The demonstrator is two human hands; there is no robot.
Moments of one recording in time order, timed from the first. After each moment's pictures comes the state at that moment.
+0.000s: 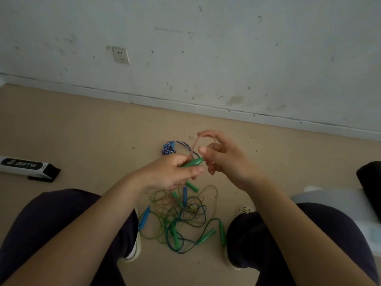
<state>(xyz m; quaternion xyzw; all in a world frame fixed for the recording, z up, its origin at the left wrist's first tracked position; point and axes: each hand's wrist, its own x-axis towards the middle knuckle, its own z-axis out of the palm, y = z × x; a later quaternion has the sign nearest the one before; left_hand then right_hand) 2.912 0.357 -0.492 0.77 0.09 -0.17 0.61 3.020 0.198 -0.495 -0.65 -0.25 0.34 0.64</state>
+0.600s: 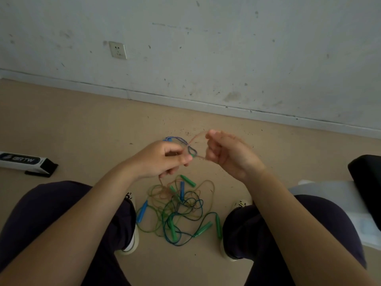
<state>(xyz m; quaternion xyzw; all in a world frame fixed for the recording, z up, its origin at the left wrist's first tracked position) 2.903 0.371 -0.492 0.84 0.08 -0.08 0.53 3.021 0.188 -0.491 -0.54 -0.15 0.39 0.73</state>
